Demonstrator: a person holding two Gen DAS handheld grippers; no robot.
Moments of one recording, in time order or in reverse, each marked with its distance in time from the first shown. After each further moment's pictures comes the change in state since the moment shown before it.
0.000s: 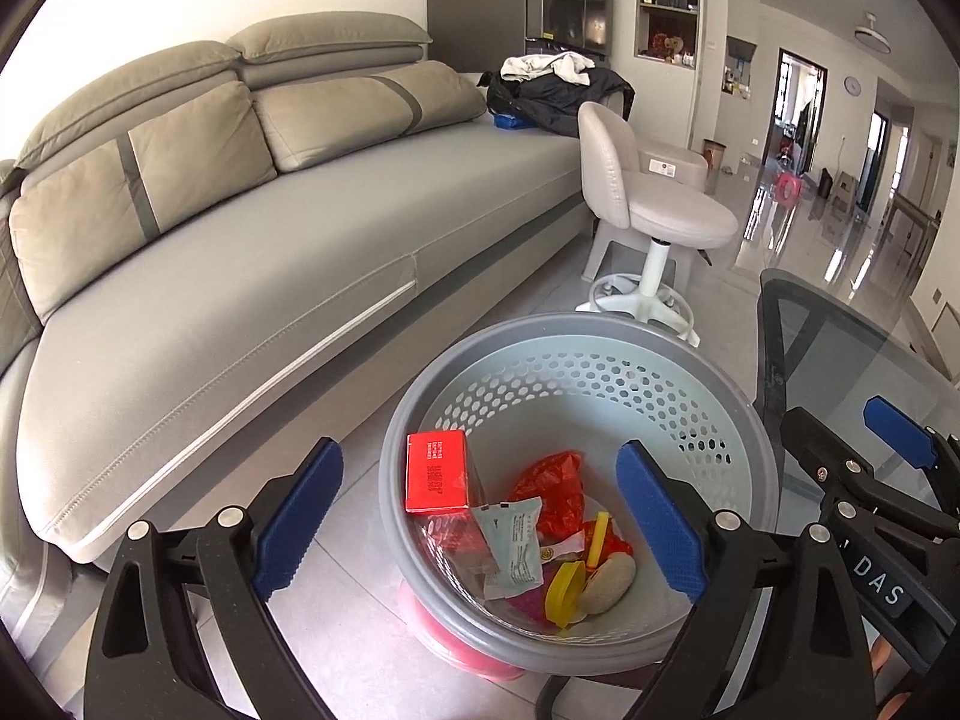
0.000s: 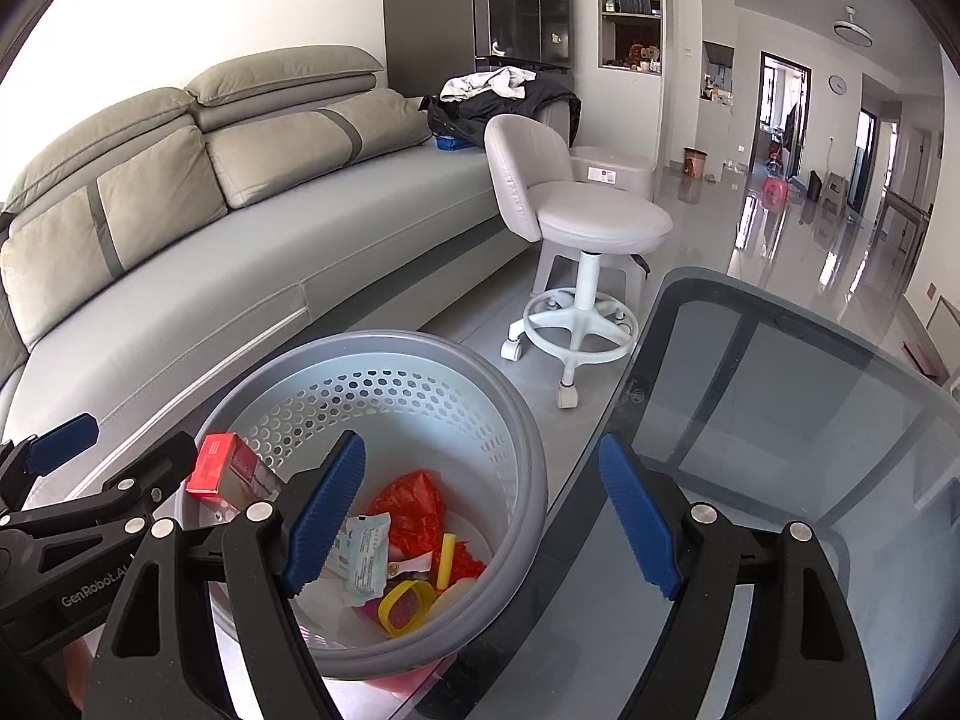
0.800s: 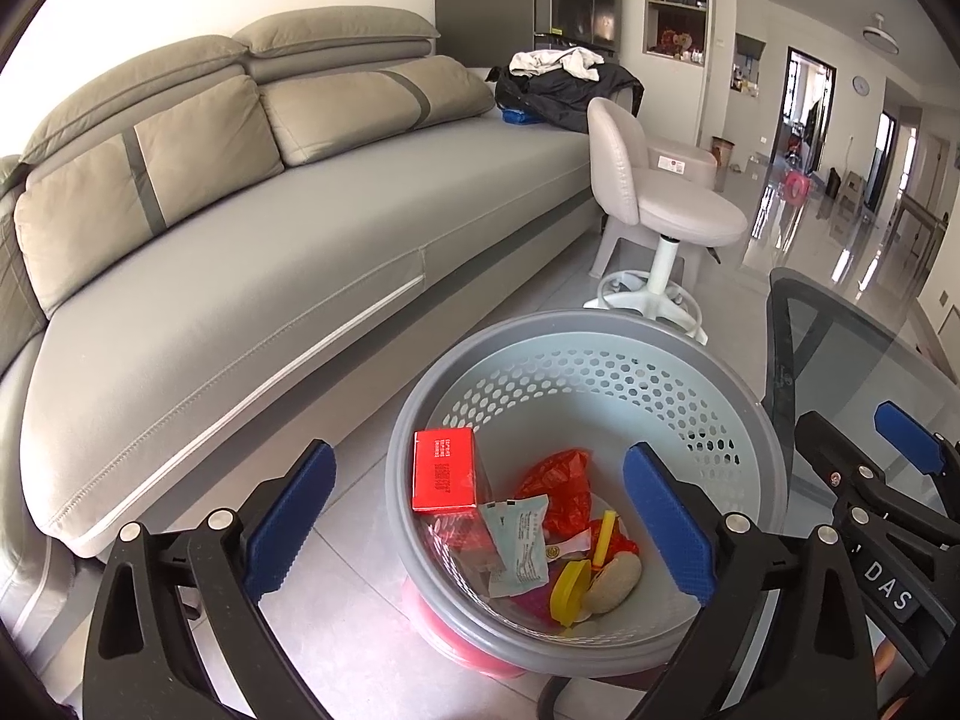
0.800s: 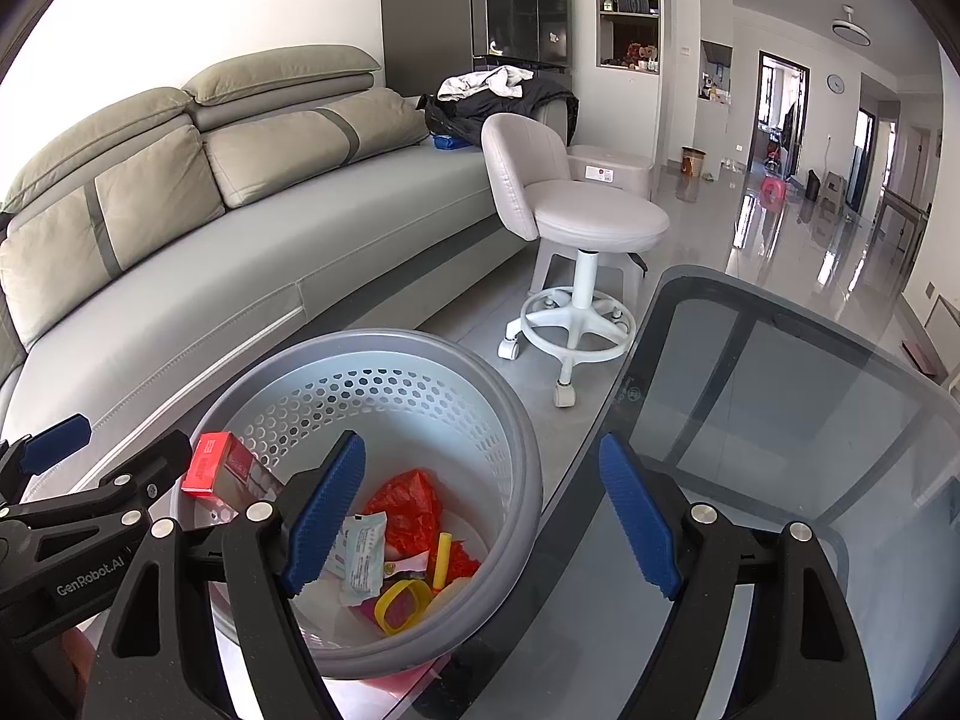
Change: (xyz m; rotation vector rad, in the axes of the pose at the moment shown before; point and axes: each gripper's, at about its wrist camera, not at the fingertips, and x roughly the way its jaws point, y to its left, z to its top) left arm 0.005 0.002 0.002 -0.008 0.015 0.020; right arm 0.002 -0.001 0.000 0.001 0.000 -0.004
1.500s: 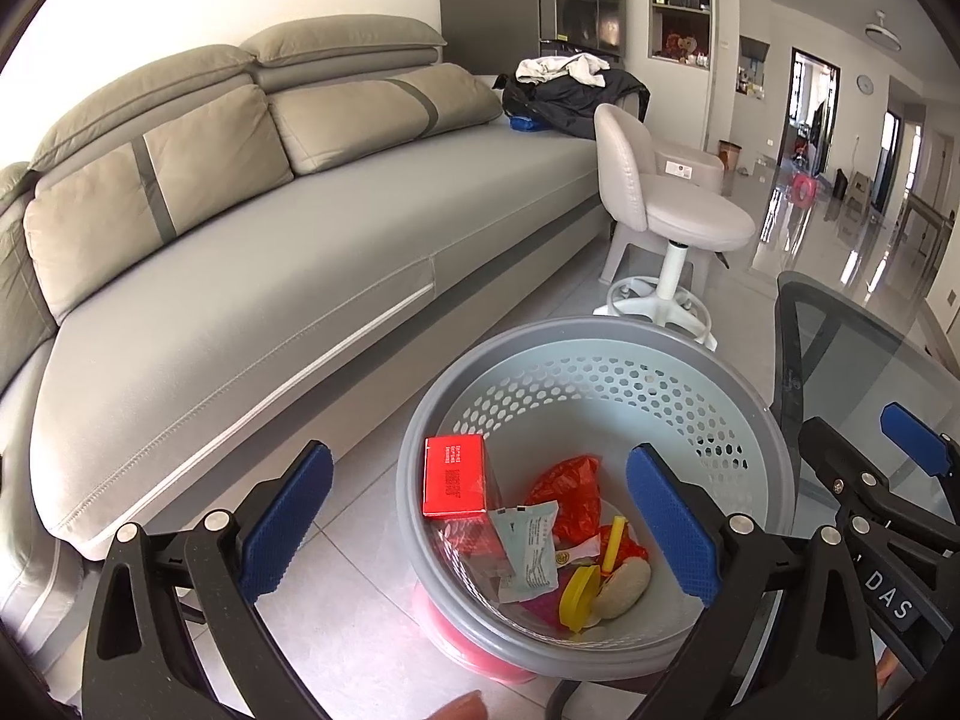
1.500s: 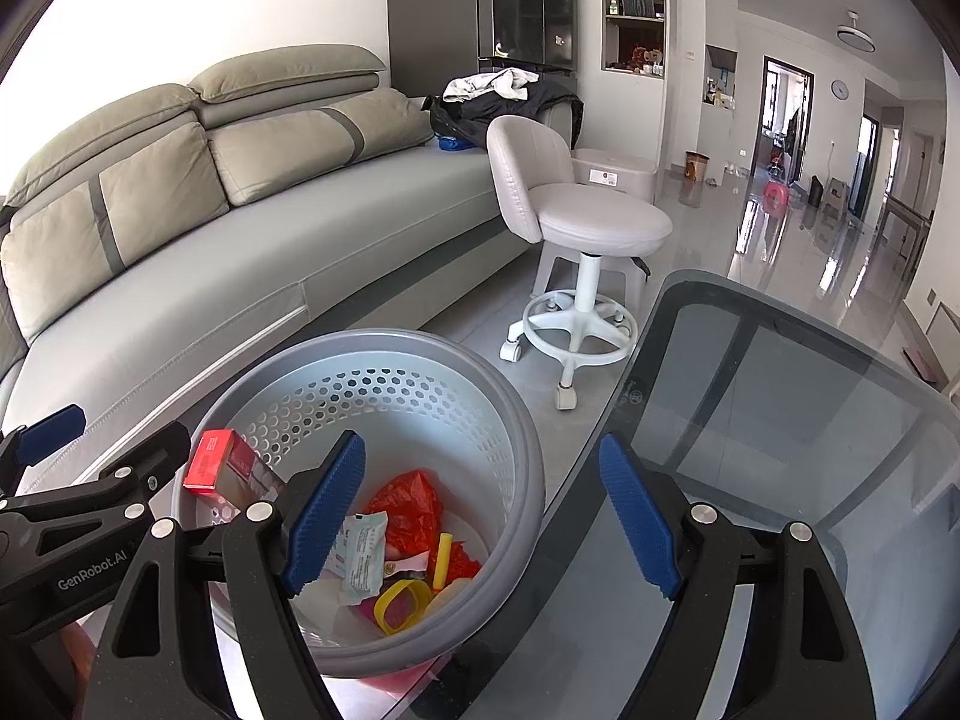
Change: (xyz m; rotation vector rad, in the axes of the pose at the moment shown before) left arm -0.005 0.000 0.001 0.002 -0.021 0.026; right arm 0.000 0.002 -0.001 -0.016 -0.004 0.001
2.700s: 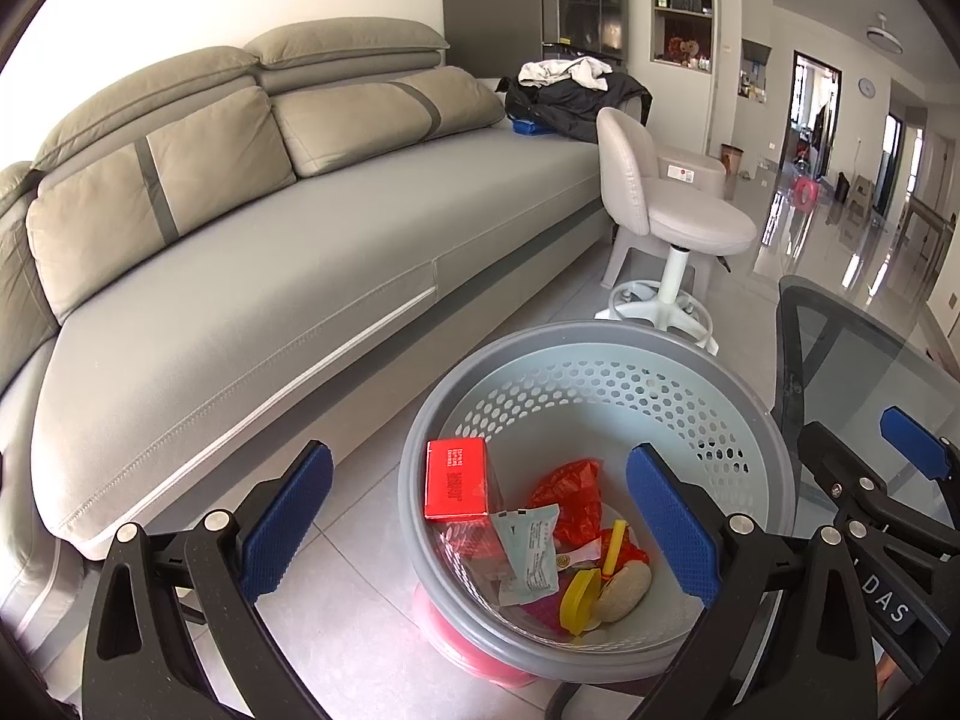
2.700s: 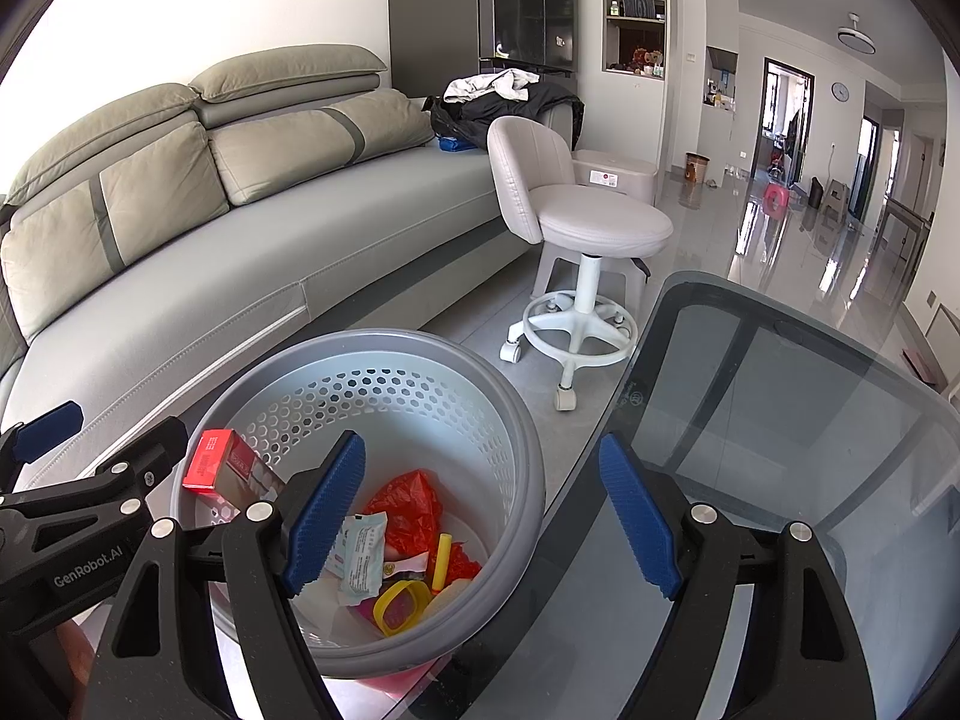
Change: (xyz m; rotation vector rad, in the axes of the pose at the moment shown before) left arm 0.001 0.000 -0.001 -0.006 -0.001 0.006; right arm 0.000 0.000 -0.001 0.001 -0.001 0.000
